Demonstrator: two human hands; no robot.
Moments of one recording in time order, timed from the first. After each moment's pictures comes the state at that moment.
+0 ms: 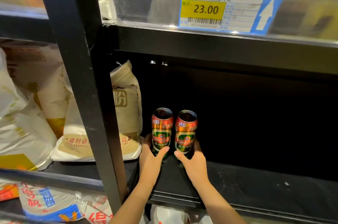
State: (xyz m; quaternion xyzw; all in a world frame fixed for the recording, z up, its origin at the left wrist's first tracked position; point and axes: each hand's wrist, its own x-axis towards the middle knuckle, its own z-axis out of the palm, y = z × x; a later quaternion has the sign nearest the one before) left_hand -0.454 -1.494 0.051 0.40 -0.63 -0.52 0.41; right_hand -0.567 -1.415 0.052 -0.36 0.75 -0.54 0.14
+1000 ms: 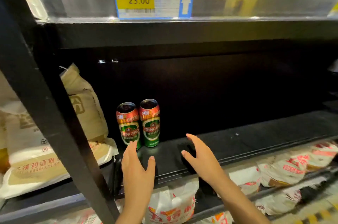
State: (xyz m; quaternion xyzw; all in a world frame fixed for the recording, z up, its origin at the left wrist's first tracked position) left_hand -0.411 -1.413 0.094 0.37 -0.78 -0.39 0.32; right_hand -0.547 -1.291 0.097 -0.34 0.86 -0.36 0.08
